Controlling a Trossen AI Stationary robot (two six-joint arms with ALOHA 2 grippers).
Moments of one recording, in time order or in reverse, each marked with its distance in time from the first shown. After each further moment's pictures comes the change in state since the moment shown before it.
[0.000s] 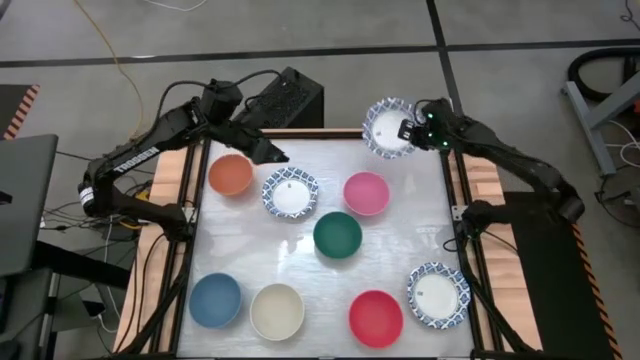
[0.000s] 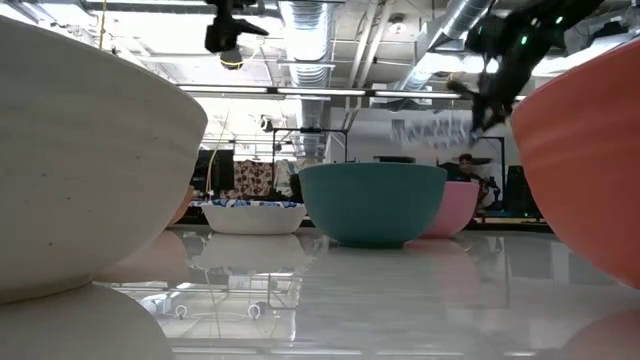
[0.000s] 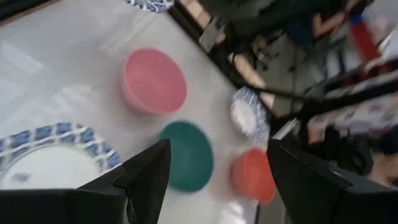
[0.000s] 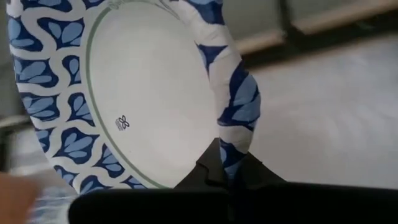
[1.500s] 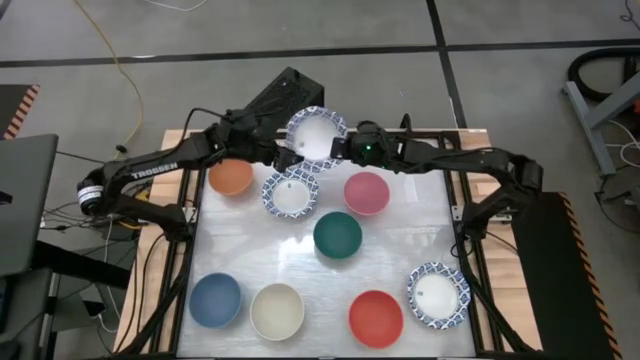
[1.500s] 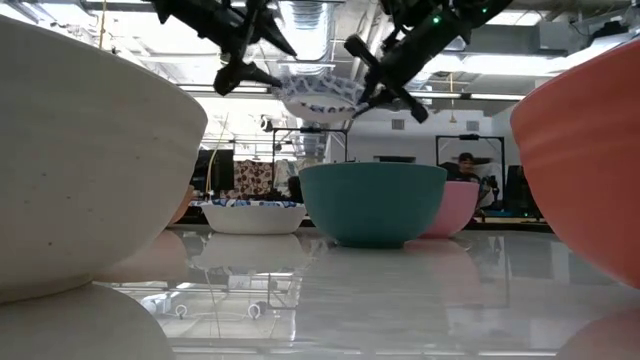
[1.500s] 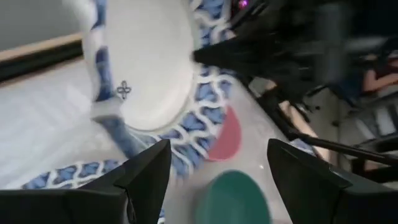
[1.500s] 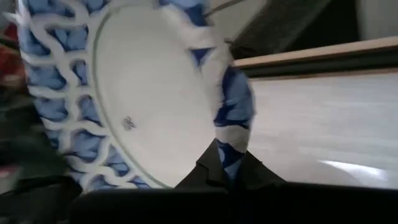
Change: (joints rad) left arm -0.081 -0.032 -0.333 0.416 -0.338 -0.047; right arm 0.516 0.403 0.244 0.413 0.217 0.131
